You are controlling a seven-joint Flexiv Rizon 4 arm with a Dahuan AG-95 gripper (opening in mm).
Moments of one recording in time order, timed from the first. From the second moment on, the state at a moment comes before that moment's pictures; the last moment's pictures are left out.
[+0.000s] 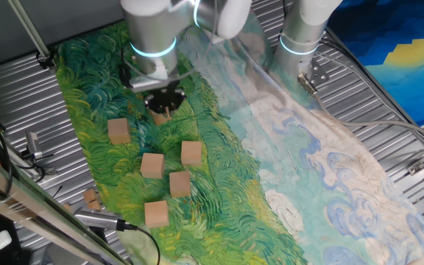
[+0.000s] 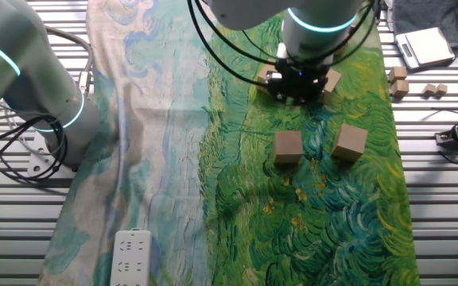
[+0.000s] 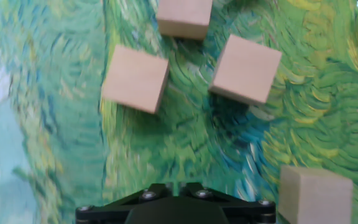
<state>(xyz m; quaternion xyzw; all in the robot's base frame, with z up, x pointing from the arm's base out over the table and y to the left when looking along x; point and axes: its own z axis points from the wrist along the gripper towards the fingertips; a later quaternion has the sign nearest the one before) 0.491 0.038 0.100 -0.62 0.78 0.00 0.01</state>
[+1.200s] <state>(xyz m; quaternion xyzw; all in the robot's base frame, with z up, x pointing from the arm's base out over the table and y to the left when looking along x) 0.471 0.067 0.094 -0.57 0.82 -0.01 0.00</state>
